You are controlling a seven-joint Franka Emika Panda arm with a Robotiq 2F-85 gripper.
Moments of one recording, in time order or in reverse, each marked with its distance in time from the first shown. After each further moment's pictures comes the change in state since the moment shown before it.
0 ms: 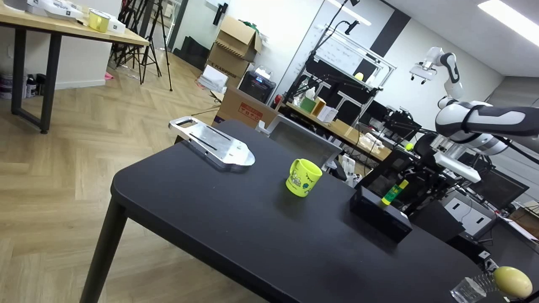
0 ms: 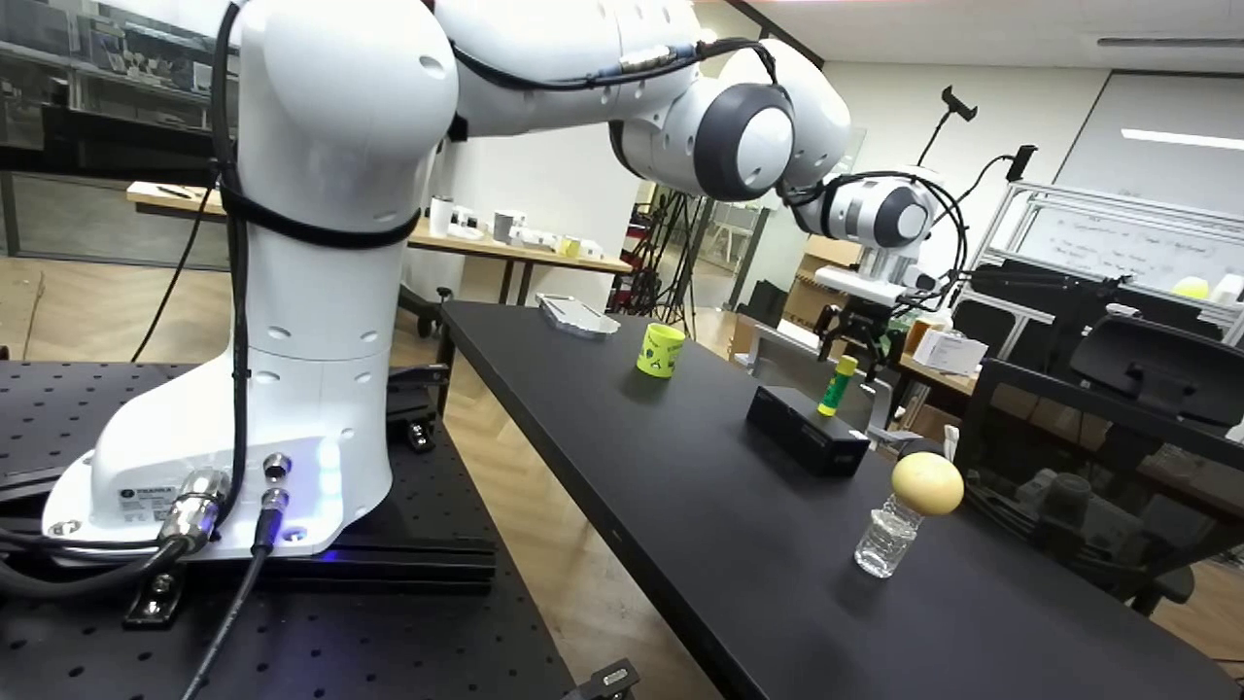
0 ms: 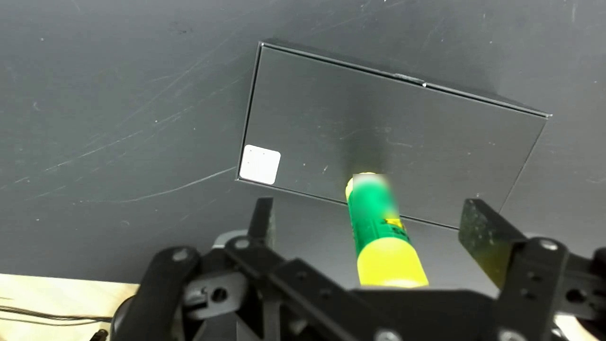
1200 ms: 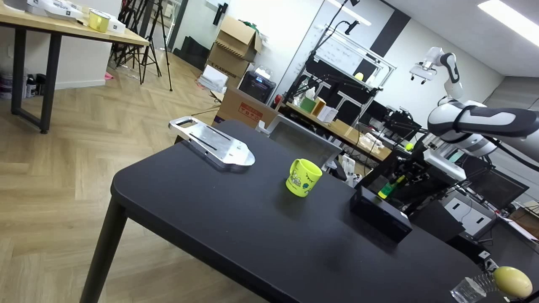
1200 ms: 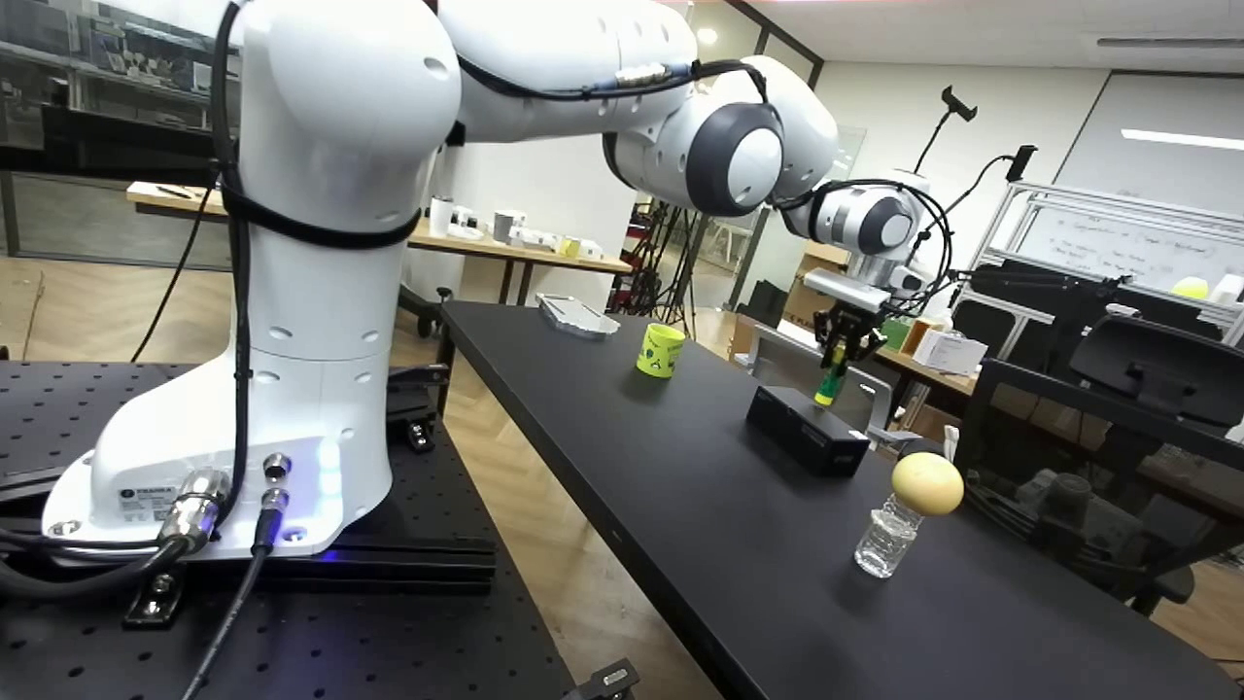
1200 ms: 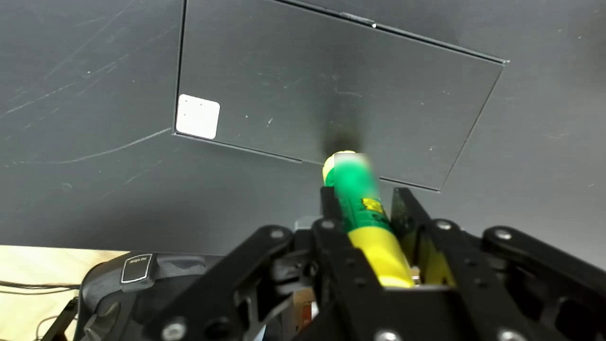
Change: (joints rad) arm 0.020 0.042 0.018 0.045 0.041 0.091 0.001
